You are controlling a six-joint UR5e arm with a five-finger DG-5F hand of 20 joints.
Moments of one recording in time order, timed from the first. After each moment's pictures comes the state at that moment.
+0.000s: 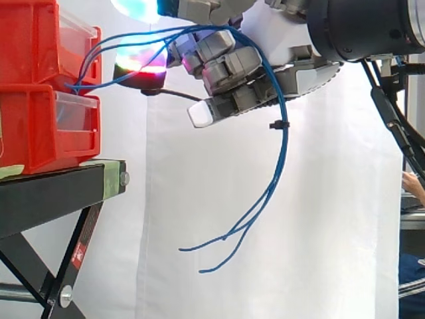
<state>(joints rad) 0.41 -1.96 -1.56 -2.61 -0.51 -0.45</state>
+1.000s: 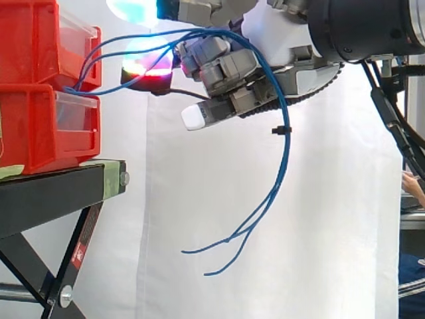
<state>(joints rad) 0.42 -1.96 -1.56 -2.62 -0.51 -0.42</state>
